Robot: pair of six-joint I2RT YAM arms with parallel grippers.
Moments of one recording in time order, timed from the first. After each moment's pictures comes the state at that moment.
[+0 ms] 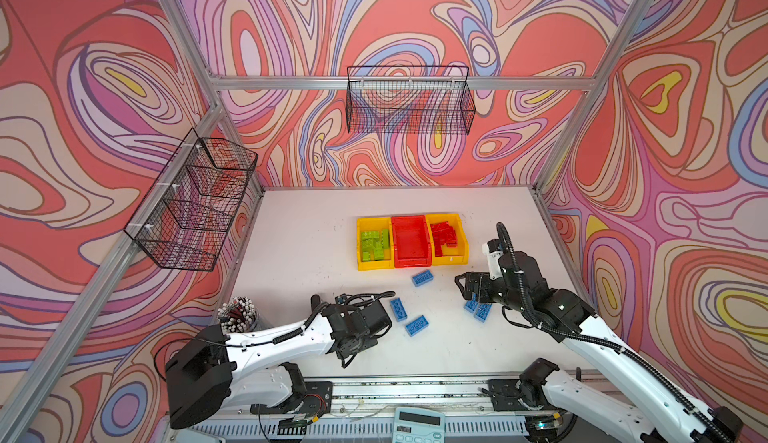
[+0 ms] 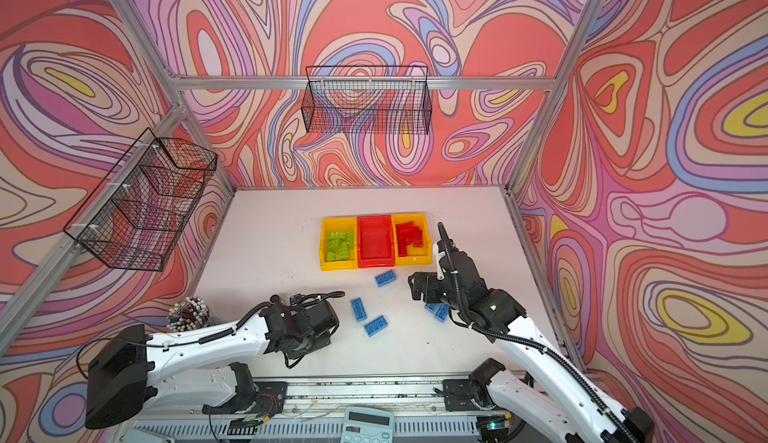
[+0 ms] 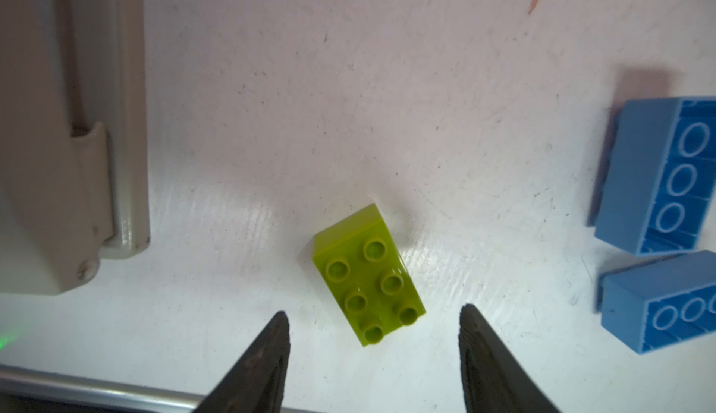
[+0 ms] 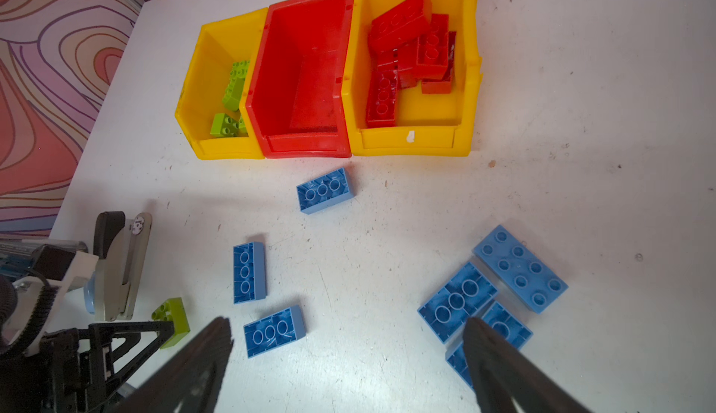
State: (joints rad) left arm -1.04 1.23 0.65 -0.81 -0.19 -1.44; right arm 0.54 0.85 0.79 -0.67 0.01 0.50
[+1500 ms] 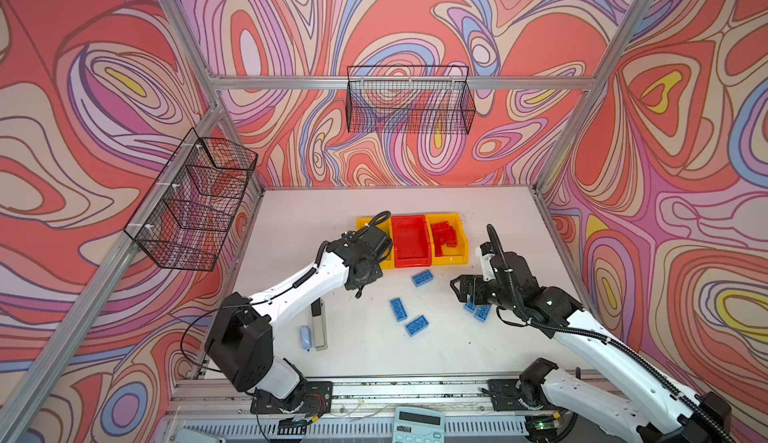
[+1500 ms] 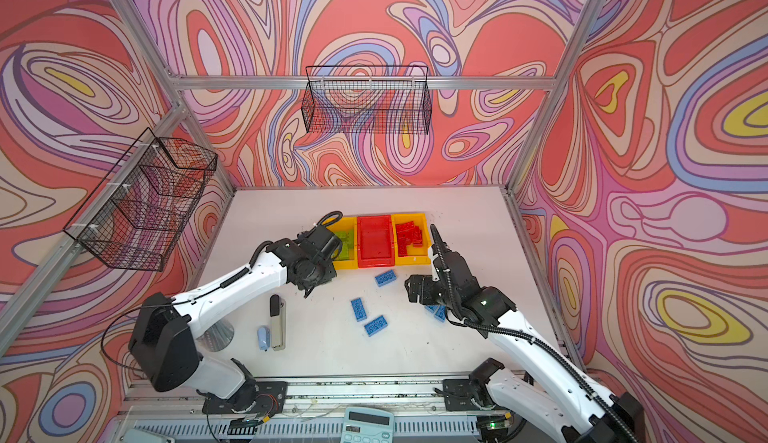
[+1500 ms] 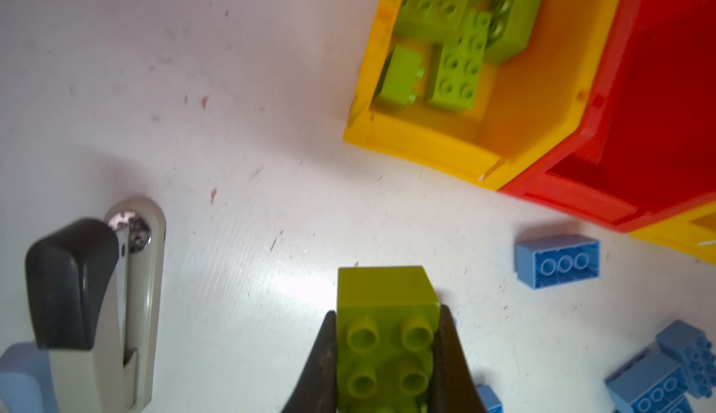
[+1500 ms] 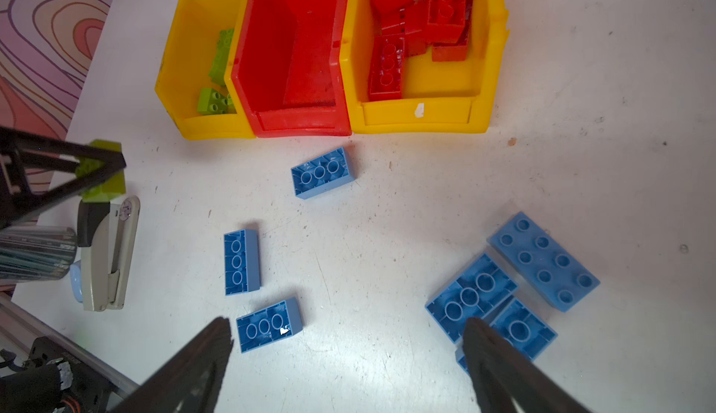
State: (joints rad) left arm -0.64 1.56 1.25 -0.91 -0.24 -1.01; right arm 0.54 0.92 0.75 -0.62 -0.01 0.50
